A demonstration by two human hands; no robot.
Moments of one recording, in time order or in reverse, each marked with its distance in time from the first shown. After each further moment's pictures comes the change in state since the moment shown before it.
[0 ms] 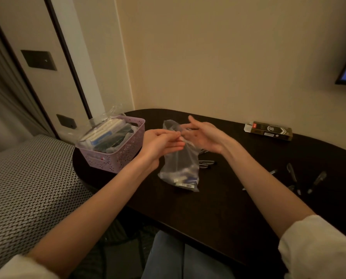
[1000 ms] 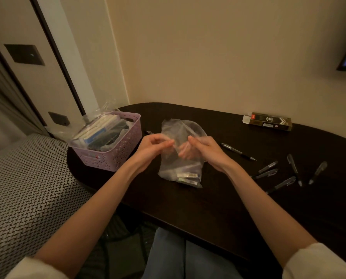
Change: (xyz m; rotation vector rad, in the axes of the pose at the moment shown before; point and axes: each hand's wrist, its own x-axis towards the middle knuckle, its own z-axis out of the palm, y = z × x) left_hand 0.045 -0.054 -0.041 0.171 -0.250 0.123; right_hand -0.033 0.057 0.005 -0.384 0.134 -0.292
